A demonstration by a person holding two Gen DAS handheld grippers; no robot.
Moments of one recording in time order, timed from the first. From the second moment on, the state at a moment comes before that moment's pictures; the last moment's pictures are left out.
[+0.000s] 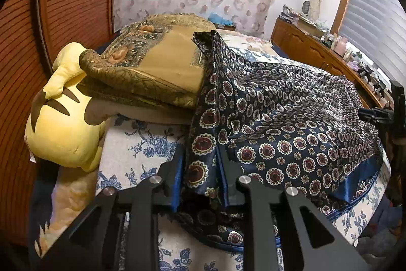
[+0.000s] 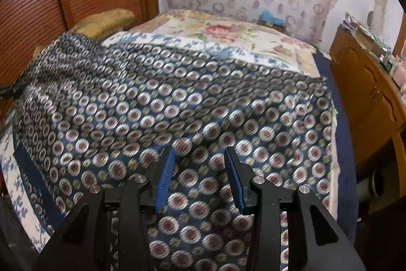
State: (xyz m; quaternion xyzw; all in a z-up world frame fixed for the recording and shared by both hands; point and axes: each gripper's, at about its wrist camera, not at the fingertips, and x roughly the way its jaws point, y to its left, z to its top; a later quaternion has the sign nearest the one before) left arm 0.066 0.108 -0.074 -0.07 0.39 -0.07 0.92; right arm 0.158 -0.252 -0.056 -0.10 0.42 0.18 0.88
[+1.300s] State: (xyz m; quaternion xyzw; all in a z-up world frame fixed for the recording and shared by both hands) left arm 0.058 0.090 -0.055 -0.10 0.36 -0.15 0.92; right arm 0.141 -0.252 -0.080 -0.09 0.42 0.18 0.88
